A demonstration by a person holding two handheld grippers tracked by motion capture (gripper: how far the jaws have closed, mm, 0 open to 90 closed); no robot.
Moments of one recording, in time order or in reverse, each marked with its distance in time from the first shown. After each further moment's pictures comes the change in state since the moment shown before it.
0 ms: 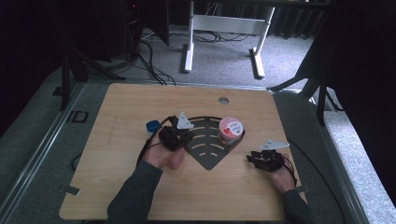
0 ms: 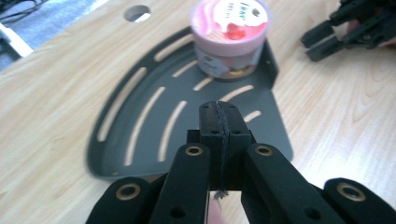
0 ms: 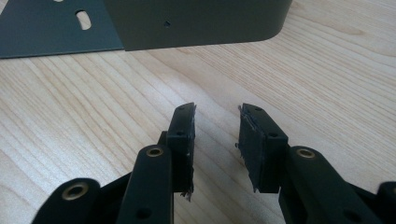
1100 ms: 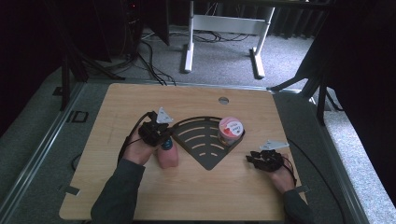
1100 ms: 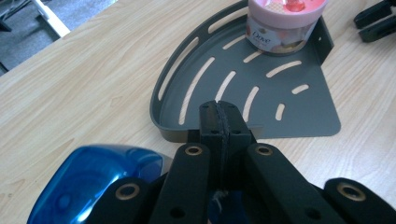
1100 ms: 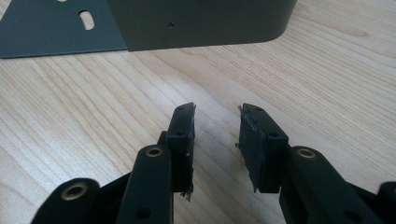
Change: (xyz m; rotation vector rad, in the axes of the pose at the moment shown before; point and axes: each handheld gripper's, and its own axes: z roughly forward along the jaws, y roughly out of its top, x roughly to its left) left arm 0.032 -0.025 -0.026 0.043 0.071 -0.053; right arm 0.001 0.000 0.001 -0.003 0.005 -0.005
